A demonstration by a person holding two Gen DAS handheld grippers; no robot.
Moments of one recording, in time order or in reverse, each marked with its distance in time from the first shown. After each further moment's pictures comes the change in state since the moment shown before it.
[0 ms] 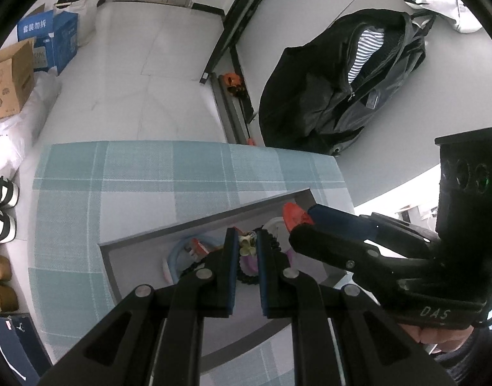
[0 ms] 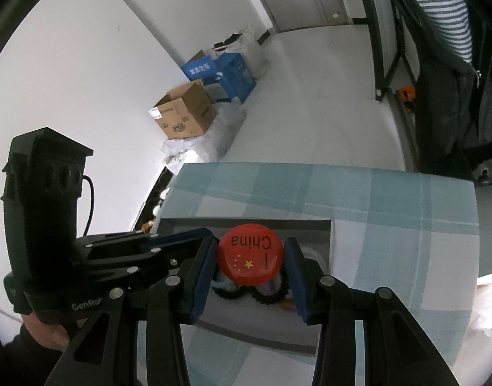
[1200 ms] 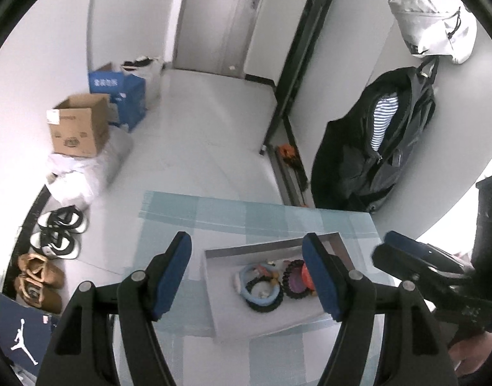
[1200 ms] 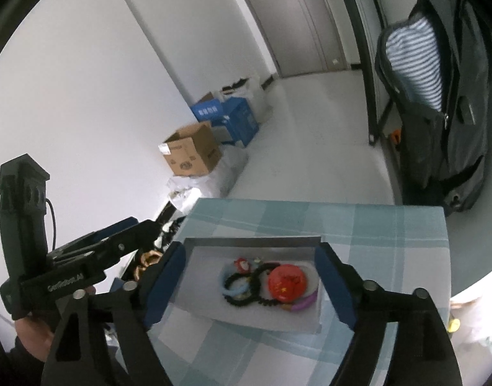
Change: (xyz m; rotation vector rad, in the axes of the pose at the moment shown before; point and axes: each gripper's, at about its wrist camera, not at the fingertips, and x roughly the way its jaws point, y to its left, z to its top) left arm -0.077 -0.014 -0.035 -0.015 -0.357 0.296; right arm -0.063 0.020 -0.026 -0.052 -0.227 -0.016
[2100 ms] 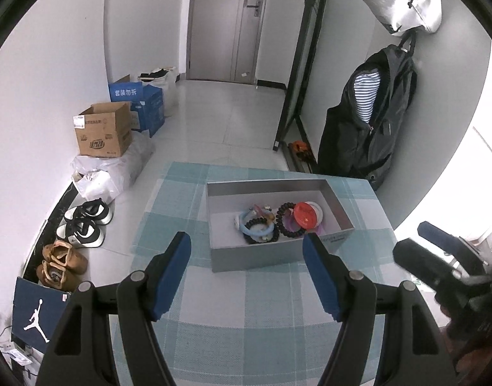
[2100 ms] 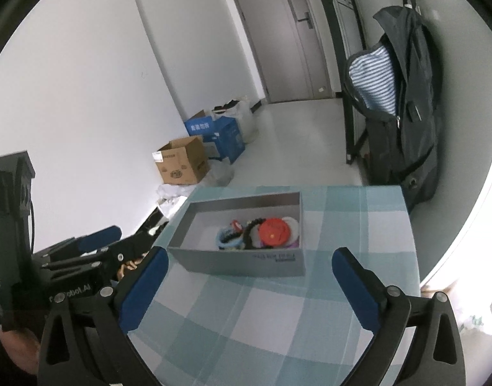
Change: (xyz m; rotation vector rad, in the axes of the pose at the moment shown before) left arm -0.045 -0.029 -0.065 0.057 -0.046 0.099; right arm -0.063 0.021 -0.077 -0.052 -0.116 -0.102
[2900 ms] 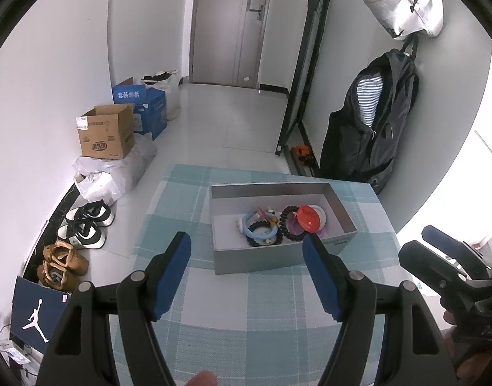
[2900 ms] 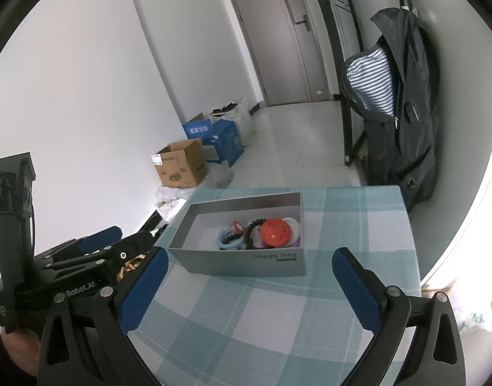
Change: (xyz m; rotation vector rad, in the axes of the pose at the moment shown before) left arm -0.001 0.001 -0.004 -0.004 -0.020 0.006; right arm -0.005 0.001 -0.001 0.009 -0.019 -0.005
